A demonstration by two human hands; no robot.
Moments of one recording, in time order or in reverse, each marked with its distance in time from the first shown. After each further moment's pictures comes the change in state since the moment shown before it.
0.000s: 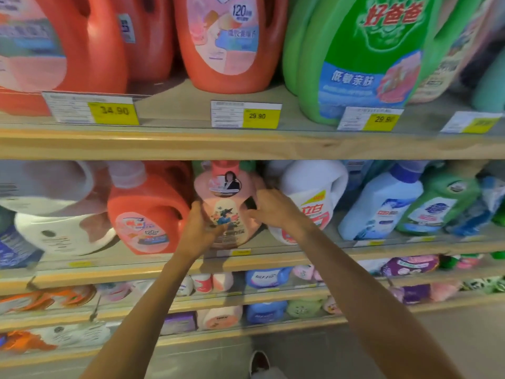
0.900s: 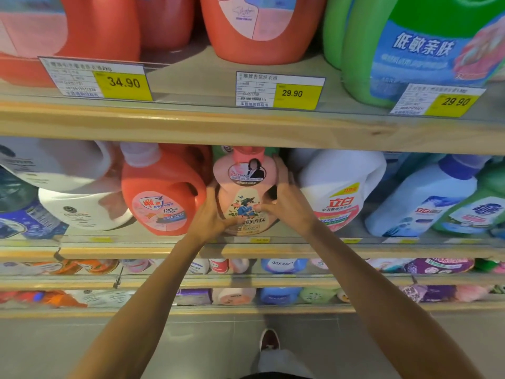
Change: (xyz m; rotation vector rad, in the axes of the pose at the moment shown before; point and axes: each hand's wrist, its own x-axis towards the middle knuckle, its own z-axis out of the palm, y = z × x) left_hand 0.020 -0.042 -0.007 0.078 -0.067 0.082; right_hand 0.019 0.014 0.048 0.266 0.219 -0.053
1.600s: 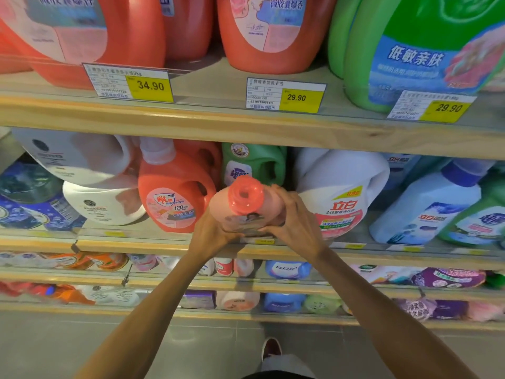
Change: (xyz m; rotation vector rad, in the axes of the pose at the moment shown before) left_hand -0.045 -0.009 -0.004 0.196 0.073 -0.024; right_hand -0.063 -0.005 -0.002 -0.078 0.139 -0.246
